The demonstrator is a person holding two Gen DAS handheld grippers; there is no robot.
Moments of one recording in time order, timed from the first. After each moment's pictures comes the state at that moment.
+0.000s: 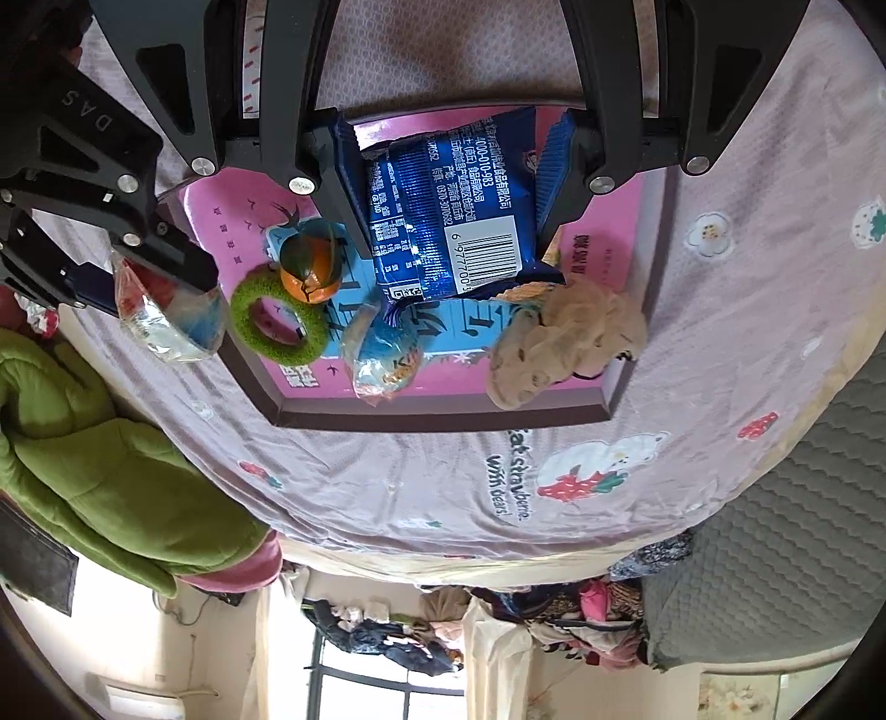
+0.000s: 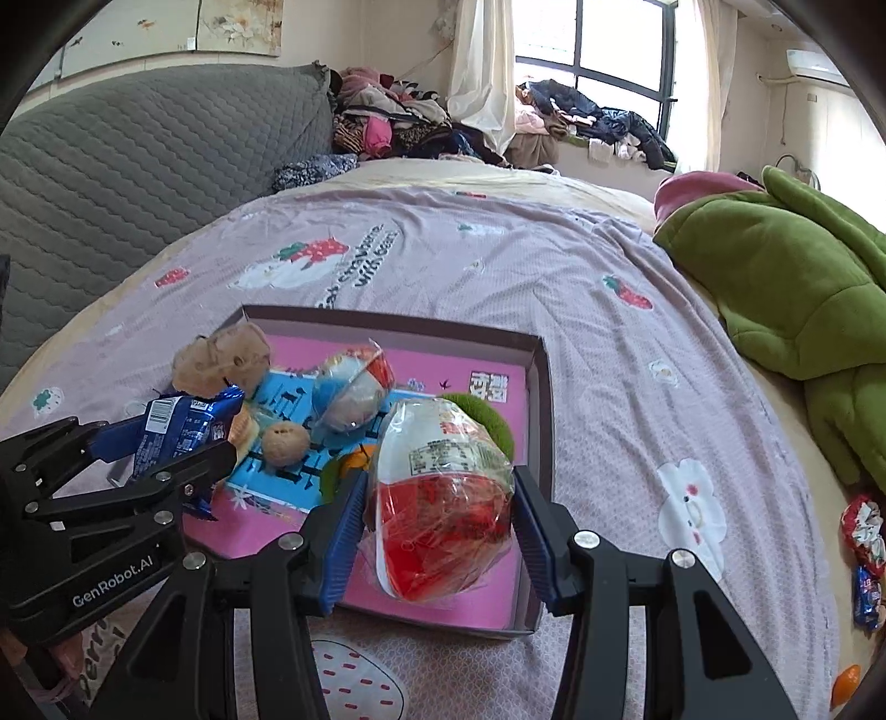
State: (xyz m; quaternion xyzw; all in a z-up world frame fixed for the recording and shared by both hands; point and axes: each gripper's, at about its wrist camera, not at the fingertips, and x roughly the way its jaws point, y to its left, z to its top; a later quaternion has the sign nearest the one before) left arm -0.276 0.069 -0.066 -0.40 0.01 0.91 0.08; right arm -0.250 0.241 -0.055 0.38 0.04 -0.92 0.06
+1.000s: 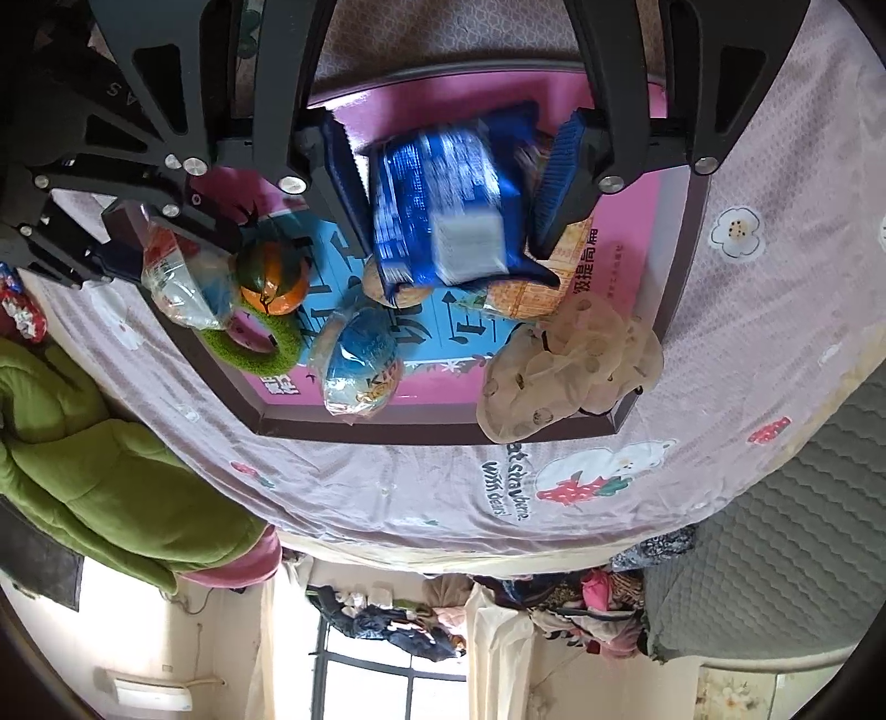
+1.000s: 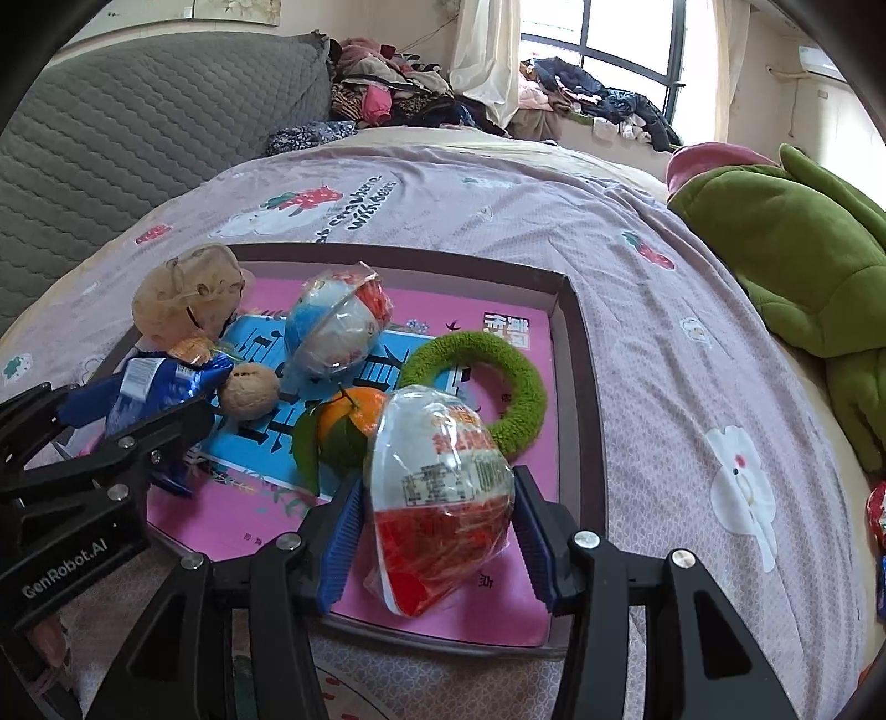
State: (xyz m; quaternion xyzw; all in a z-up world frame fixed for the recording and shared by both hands) left arm -0.285 0.059 -0.098 -0.38 0.00 0.92 0.08; right arm -0.271 0.232 -0.105 0.41 0.06 -0.91 0.05
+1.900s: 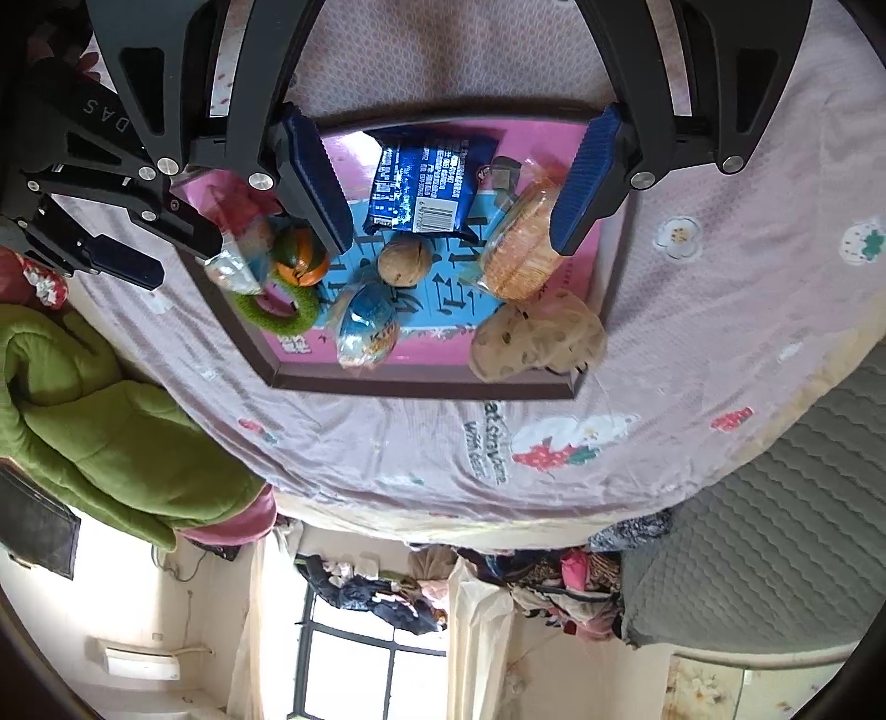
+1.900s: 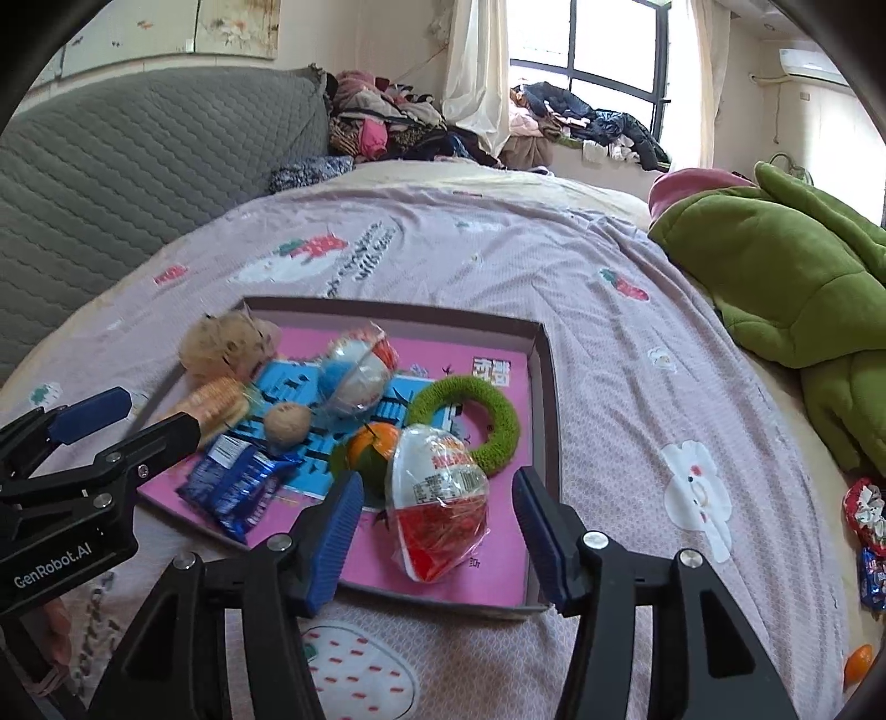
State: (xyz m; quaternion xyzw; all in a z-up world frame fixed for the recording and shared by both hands) left arm -0.244 0.044 -0.054 -0.34 -0.02 0.94 0.07; right arm -0.237 0.237 -0.057 0.37 0.03 -0.93 0.06
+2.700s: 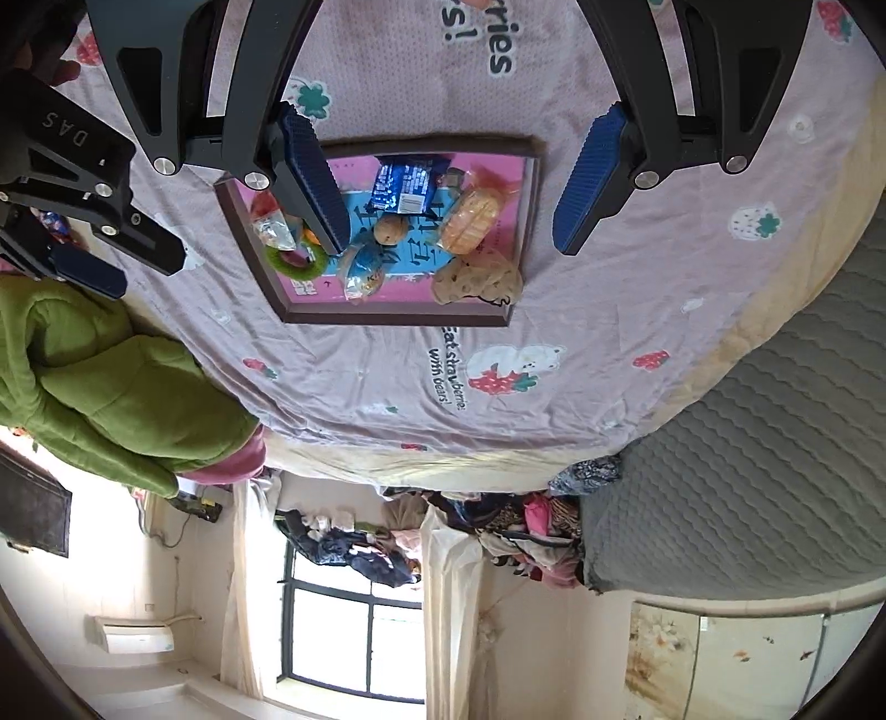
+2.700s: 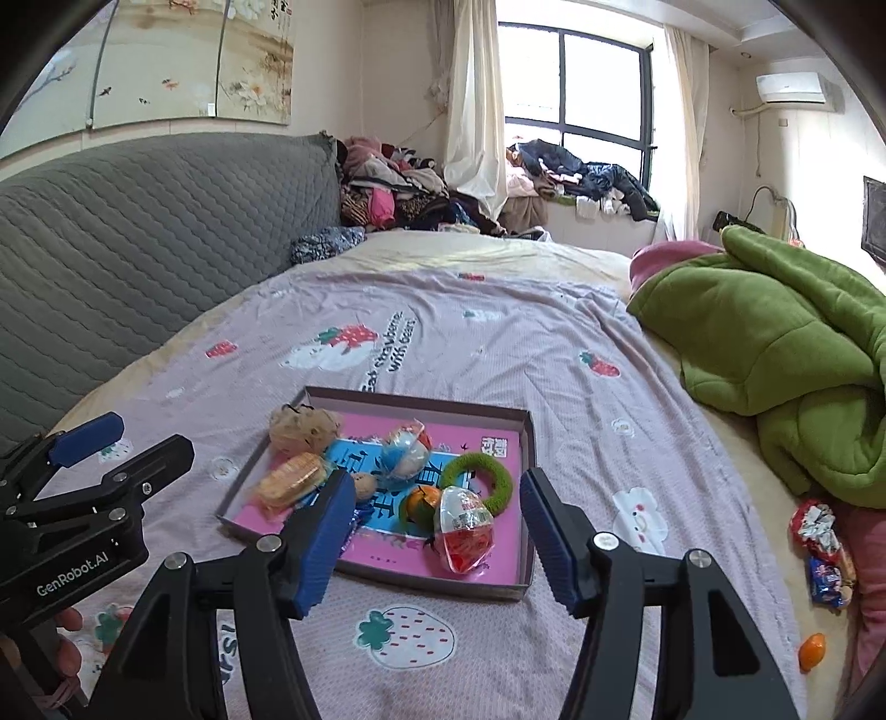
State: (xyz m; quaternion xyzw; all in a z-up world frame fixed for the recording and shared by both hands) left arm -0.156 0.022 0.049 -0.29 -0.02 0.96 0.02; right arm -0.156 0.225 0.051 0.30 0.02 -0.95 0.06
